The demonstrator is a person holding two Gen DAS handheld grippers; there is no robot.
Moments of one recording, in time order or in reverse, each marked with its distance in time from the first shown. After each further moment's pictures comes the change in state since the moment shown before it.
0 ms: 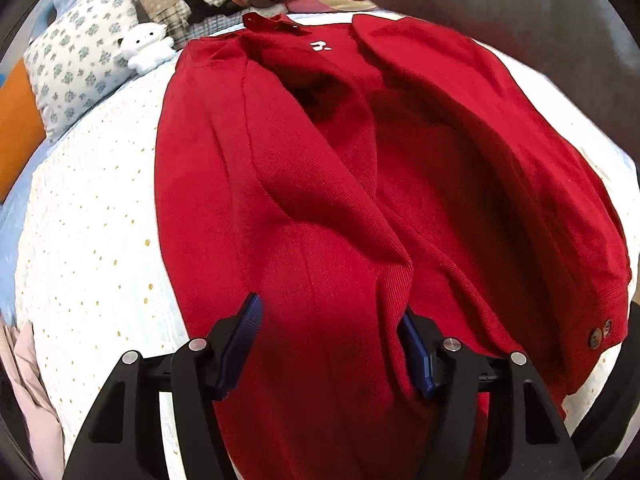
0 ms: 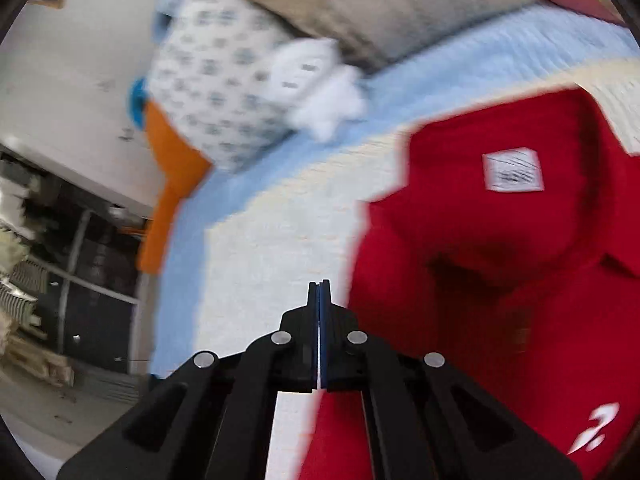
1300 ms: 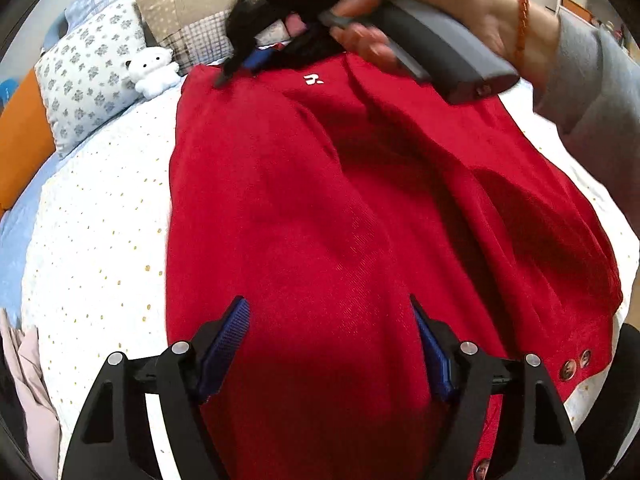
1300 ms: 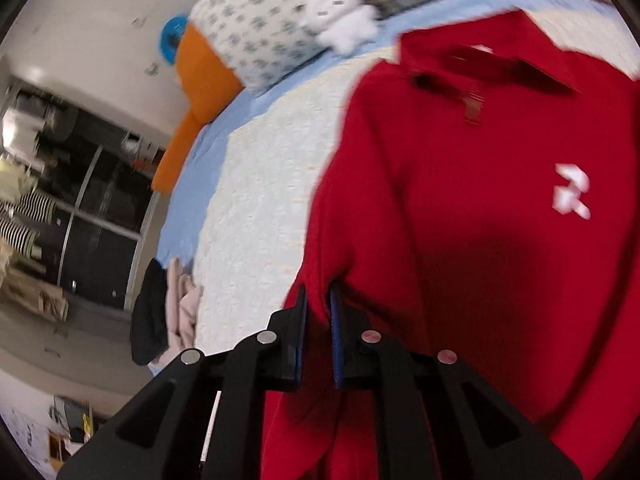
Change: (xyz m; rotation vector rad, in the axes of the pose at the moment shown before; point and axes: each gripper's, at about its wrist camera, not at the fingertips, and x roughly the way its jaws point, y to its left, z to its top) left arm -0.030 -0.034 0.013 -0.008 -0.084 0.029; right arm -0.063 -0.001 -0.141 -0.091 0.129 0.048
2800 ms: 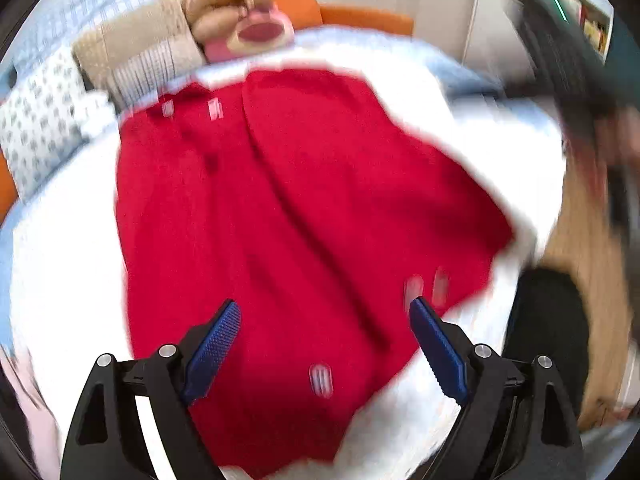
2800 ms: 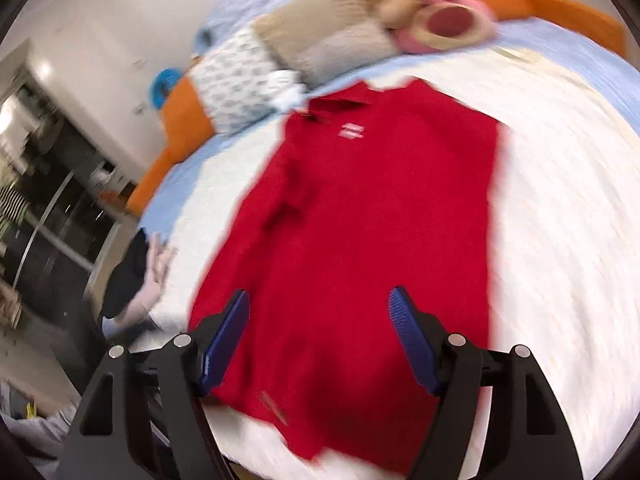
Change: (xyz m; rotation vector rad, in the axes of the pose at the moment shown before) left arm -0.086 -0.070 -0.006 0.161 -0.069 -0.158; right arm -0.239 -0.020 -0.286 0.004 -0.307 -0.233
